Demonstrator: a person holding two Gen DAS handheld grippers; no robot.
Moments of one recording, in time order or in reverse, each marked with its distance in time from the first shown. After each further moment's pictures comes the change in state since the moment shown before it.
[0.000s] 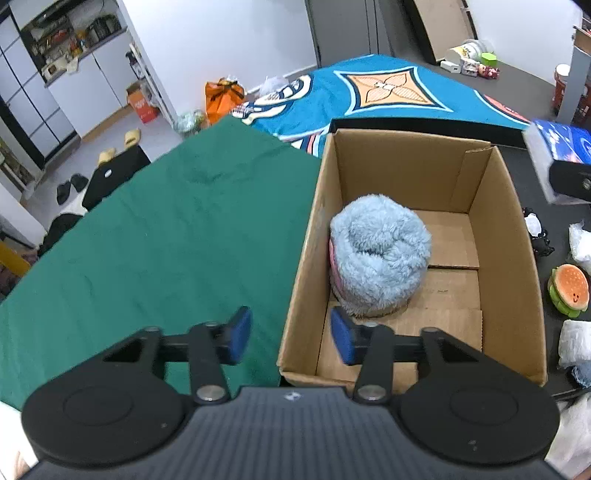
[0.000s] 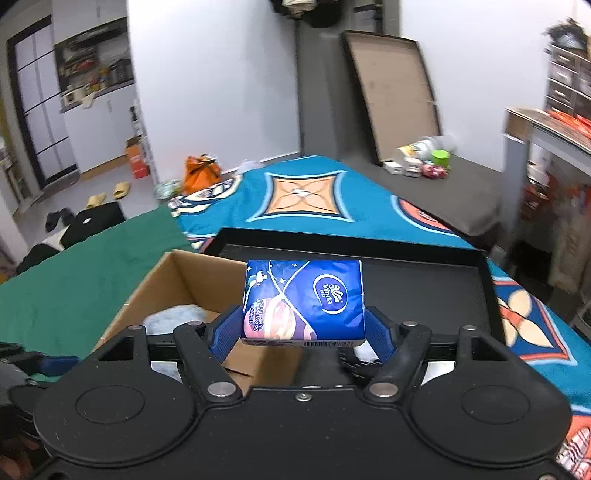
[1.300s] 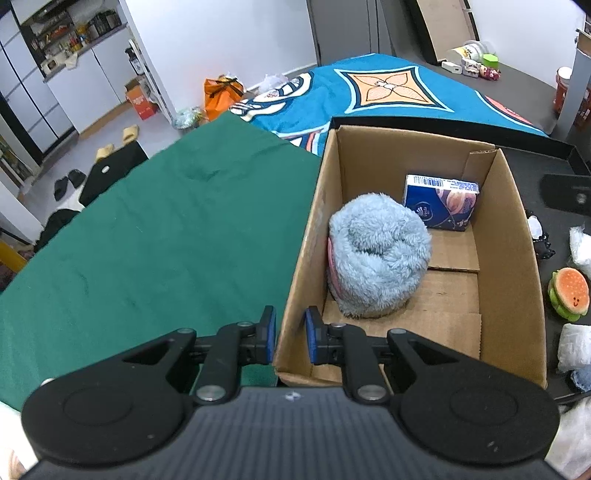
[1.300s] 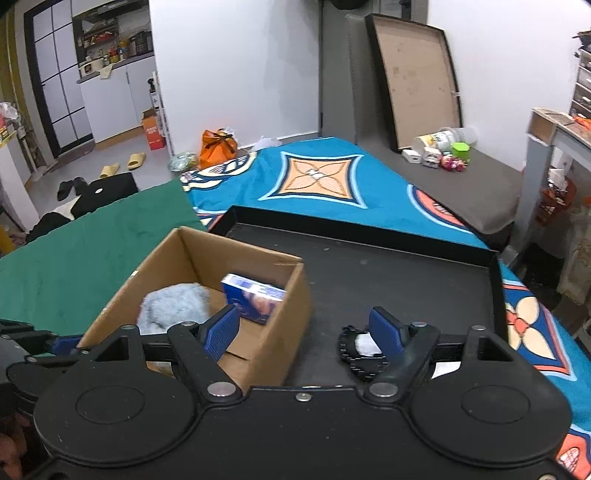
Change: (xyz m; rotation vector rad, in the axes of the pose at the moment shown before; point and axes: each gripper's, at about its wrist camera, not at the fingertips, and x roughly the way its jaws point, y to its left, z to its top) left arm -0.002 0.000 -0.002 -0.004 -0.005 -0.002; right arm 0.003 -0.008 0.005 -0.058 0.074 0.026
